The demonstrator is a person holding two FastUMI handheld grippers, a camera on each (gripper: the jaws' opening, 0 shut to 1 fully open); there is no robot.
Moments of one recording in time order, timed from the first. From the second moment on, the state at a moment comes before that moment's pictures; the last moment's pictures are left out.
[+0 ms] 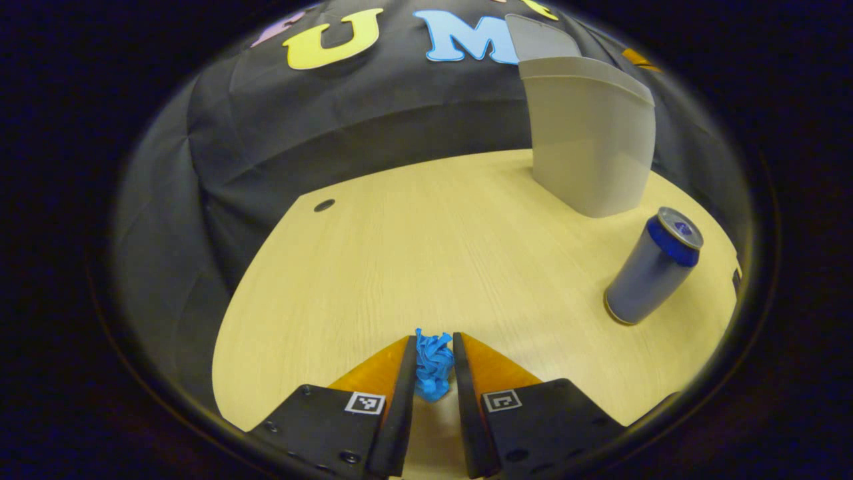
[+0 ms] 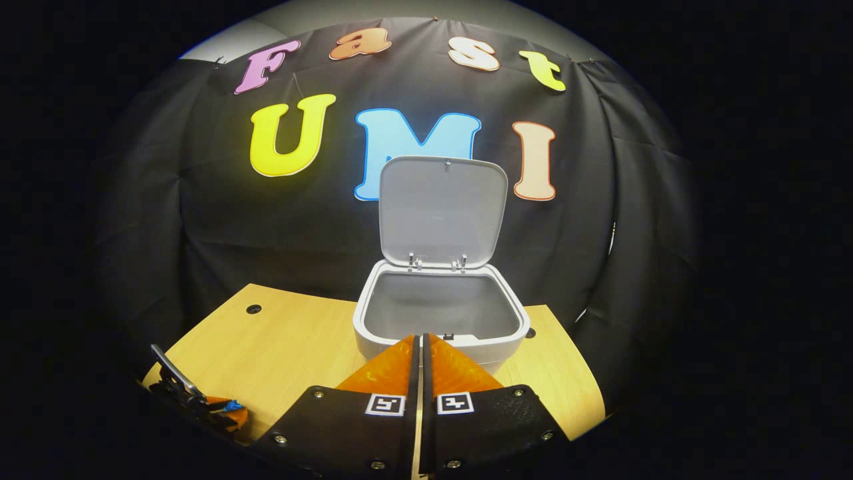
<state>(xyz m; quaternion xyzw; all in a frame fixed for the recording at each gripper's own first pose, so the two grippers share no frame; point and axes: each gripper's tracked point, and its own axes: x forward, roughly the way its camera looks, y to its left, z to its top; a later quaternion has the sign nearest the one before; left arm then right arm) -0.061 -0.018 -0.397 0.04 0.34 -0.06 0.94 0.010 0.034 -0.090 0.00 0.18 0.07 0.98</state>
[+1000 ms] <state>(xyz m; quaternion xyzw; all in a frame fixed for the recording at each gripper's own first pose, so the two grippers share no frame) 0.111 -0.153 -0.133 0.01 0.09 -0.16 0.98 -0.057 -0.060 -0.118 0.05 0.20 -0.05 0.98</state>
